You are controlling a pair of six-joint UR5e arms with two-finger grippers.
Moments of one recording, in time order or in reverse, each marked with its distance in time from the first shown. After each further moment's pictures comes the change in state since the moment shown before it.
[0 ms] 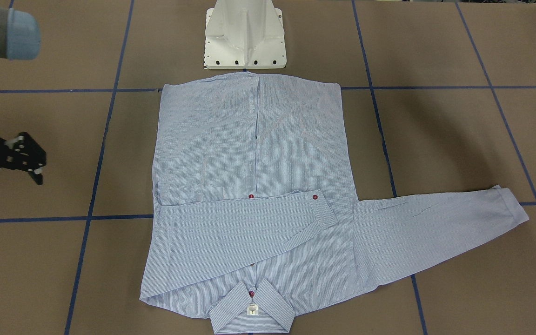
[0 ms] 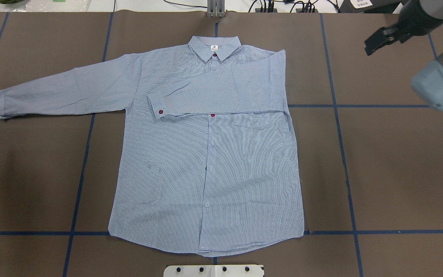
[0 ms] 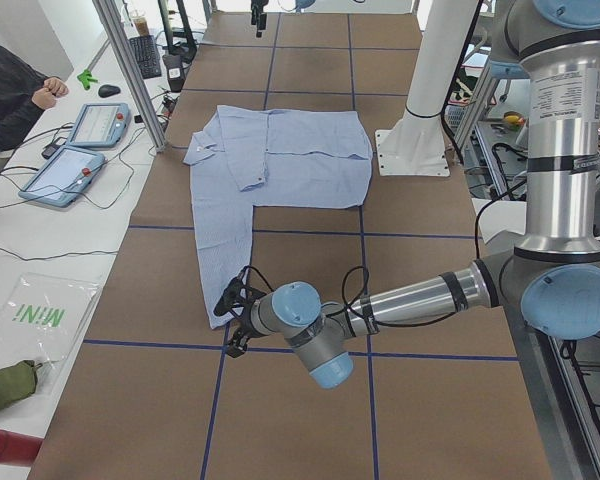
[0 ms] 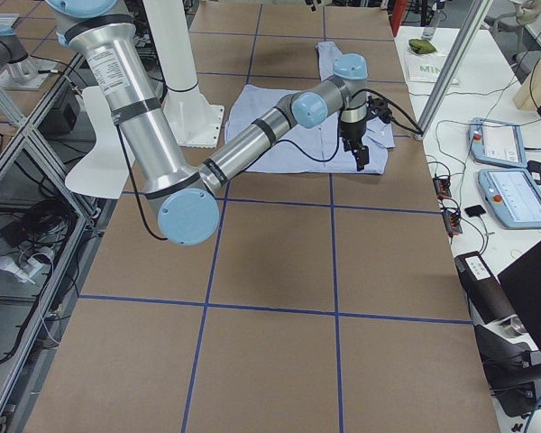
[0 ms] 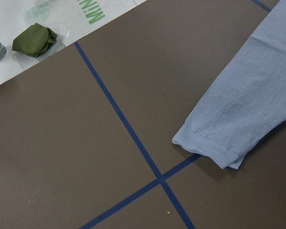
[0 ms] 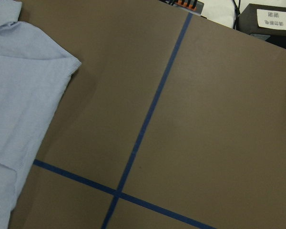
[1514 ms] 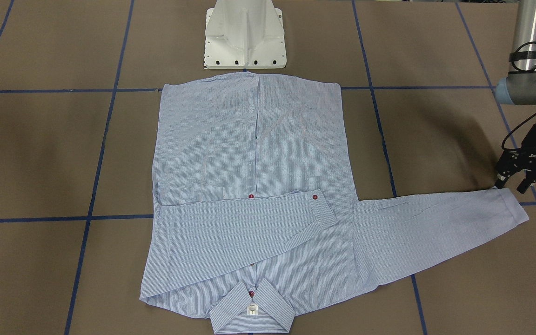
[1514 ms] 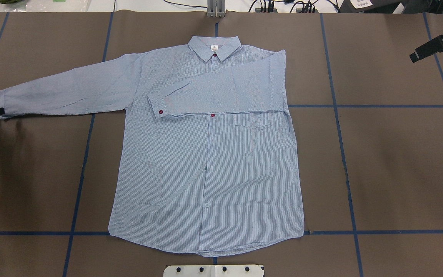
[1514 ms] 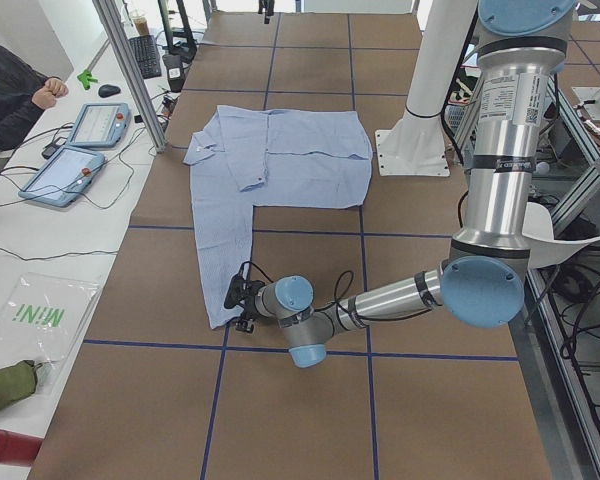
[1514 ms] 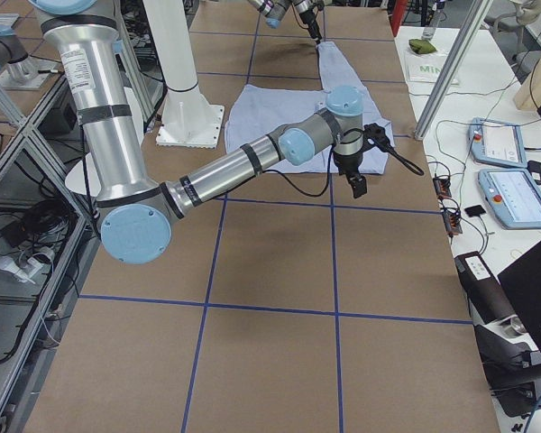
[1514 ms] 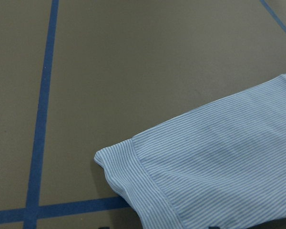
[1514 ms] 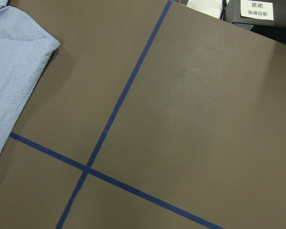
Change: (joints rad) left arm 0.341 -0.136 0.238 -0.272 0.298 -0.433; right arm 0.092 -0.133 0.001 0.140 0.089 -0.083
